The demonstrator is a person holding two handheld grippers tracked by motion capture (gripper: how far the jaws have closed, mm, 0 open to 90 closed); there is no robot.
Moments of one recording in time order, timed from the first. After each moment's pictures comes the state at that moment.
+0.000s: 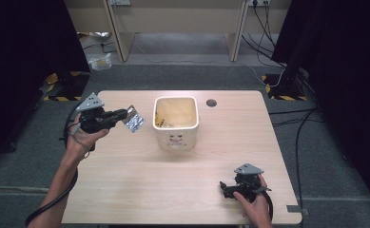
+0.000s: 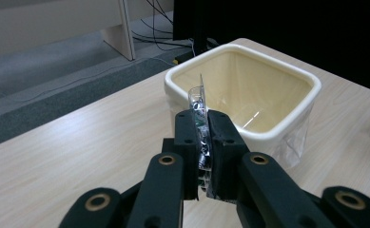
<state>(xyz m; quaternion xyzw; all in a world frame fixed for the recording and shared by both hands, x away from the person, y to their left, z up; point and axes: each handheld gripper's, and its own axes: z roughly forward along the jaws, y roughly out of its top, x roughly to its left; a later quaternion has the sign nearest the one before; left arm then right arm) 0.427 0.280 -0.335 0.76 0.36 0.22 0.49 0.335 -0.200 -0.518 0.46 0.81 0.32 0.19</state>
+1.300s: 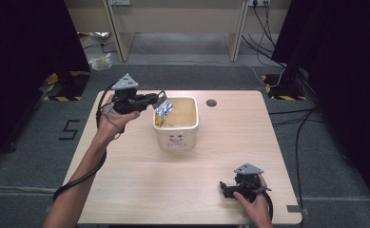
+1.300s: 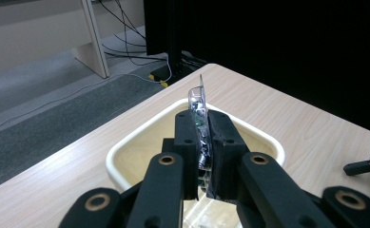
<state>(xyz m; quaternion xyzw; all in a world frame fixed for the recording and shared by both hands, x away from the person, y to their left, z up) 0.466 0.195 -0.305 0.78 0.32 0.19 0.51 0.335 -0.199 -0.518 0.46 0.81 0.32 0.19</state>
